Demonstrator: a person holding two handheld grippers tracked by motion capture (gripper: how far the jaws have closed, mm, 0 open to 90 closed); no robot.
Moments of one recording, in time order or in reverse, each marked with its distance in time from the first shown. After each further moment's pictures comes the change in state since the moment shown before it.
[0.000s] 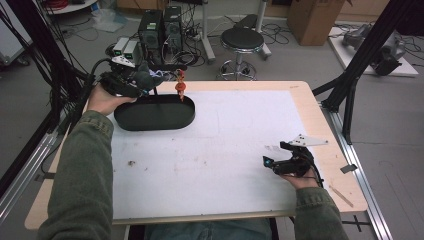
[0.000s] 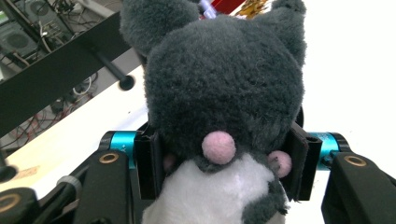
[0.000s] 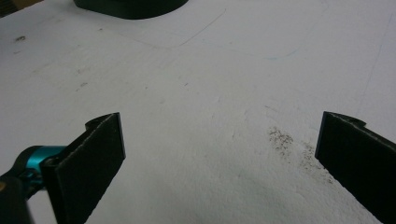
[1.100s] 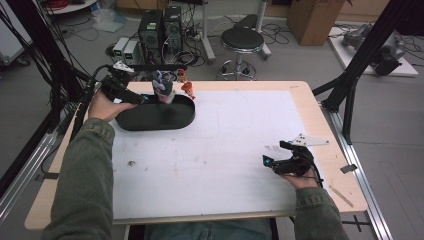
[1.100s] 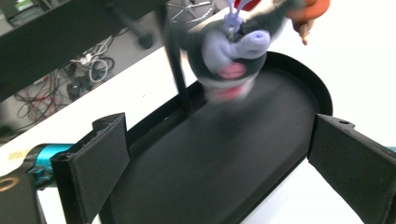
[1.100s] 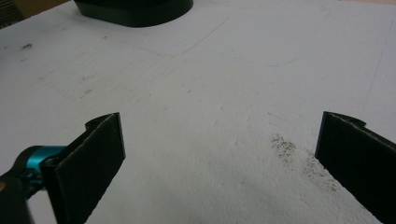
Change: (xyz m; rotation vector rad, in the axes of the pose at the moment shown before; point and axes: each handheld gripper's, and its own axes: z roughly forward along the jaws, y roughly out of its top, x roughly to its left) left arm 0.003 -0.019 0.006 -0.005 0.070 -0.048; right arm 0.001 0.001 0.000 -0.030 0.005 0.004
